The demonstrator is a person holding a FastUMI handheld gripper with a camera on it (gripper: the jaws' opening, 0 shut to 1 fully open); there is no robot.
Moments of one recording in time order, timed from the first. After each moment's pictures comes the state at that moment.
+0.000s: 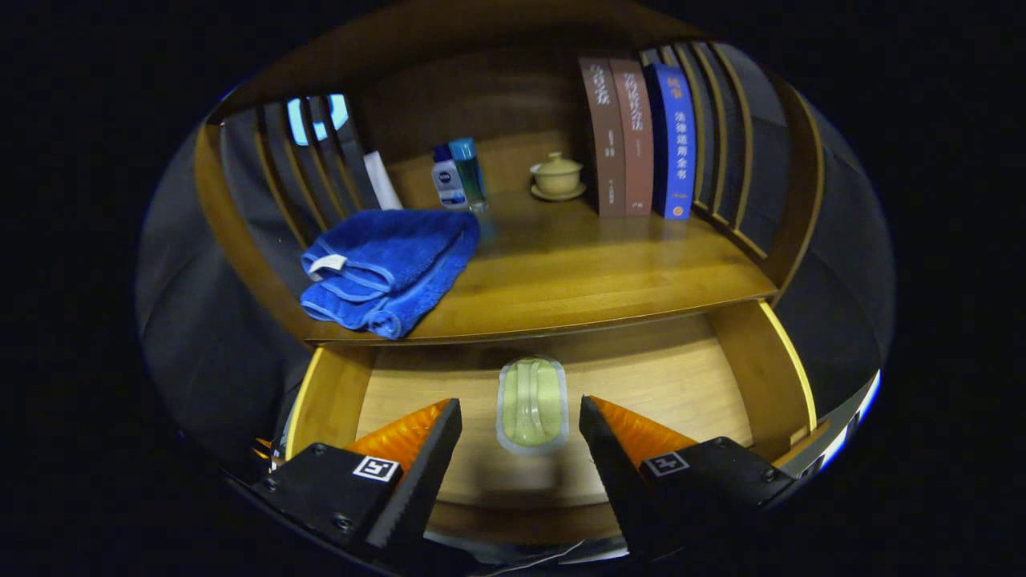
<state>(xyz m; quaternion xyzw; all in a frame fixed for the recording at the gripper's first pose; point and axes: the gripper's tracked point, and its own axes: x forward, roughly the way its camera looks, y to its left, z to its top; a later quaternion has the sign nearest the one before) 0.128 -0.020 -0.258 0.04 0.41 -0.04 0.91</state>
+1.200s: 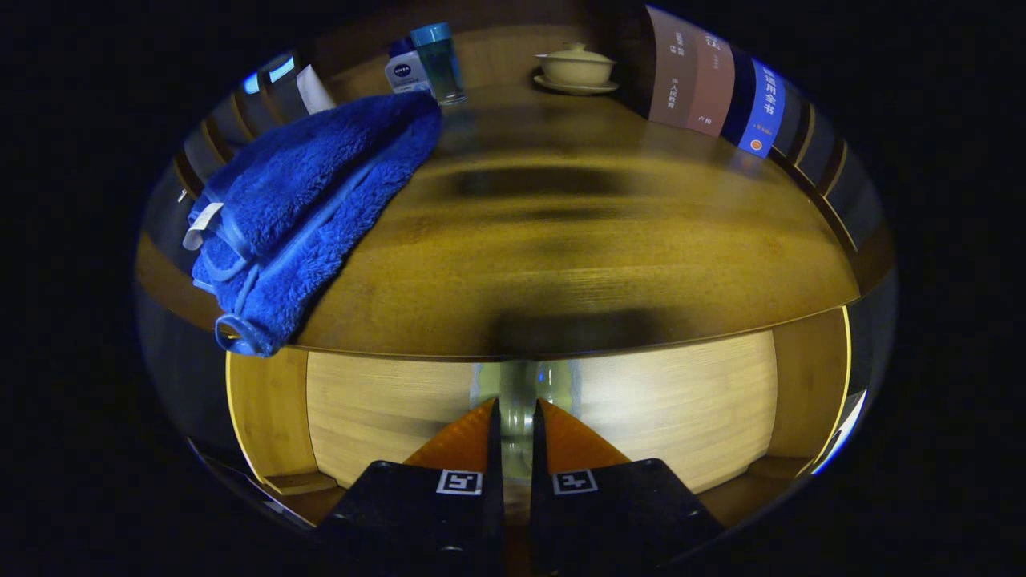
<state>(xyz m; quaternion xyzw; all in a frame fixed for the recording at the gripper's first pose) 0.155 -0.026 -0.339 0.02 0.56 -0.06 0.83</state>
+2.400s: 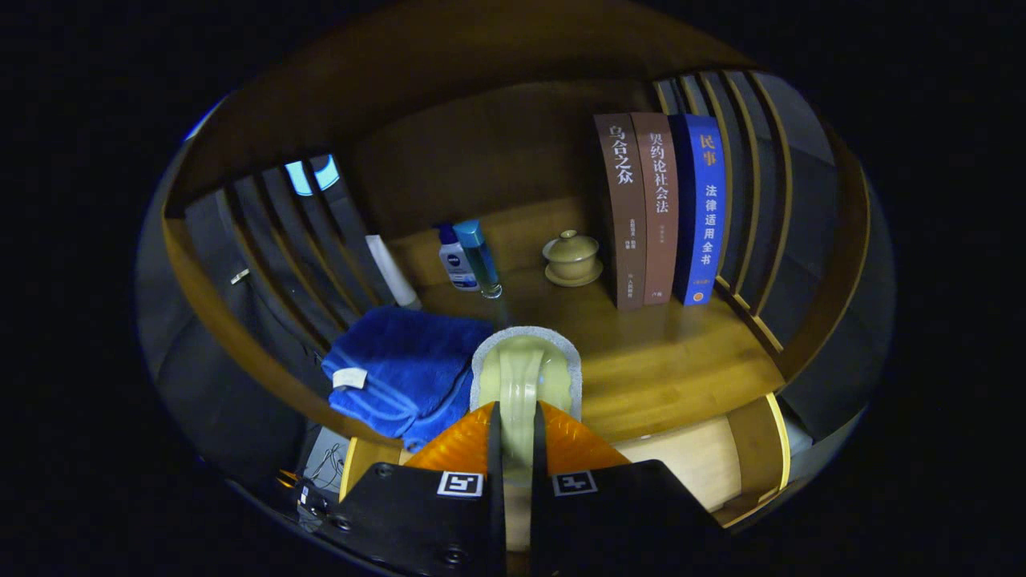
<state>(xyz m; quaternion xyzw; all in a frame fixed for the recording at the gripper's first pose) 0.227 -0.023 -0.170 0.07 0.34 -0.03 0.94</state>
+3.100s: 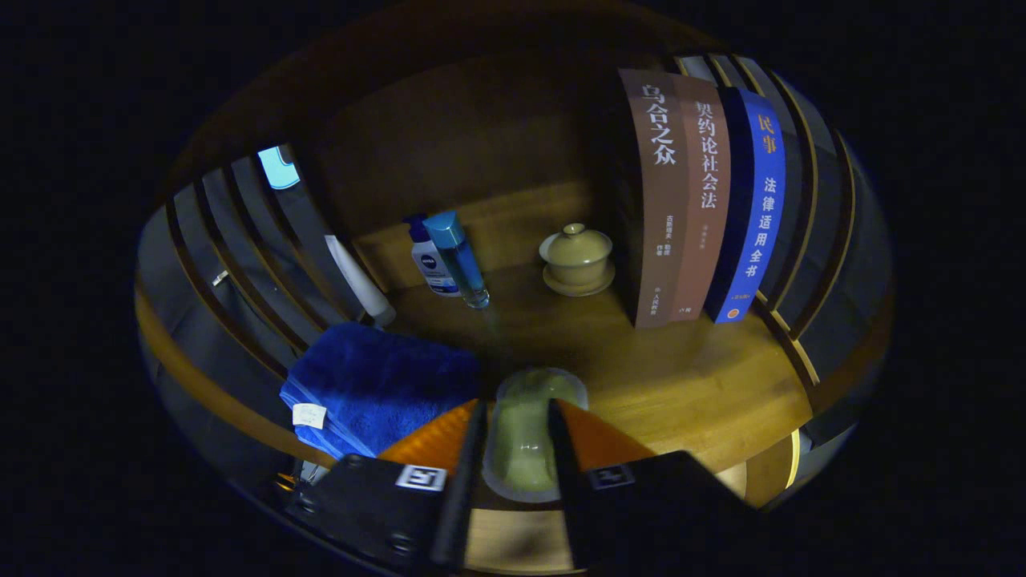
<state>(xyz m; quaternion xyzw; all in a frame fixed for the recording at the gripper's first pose) 0.288 -0.026 -0.201 0.07 0.36 -0.03 0.93</state>
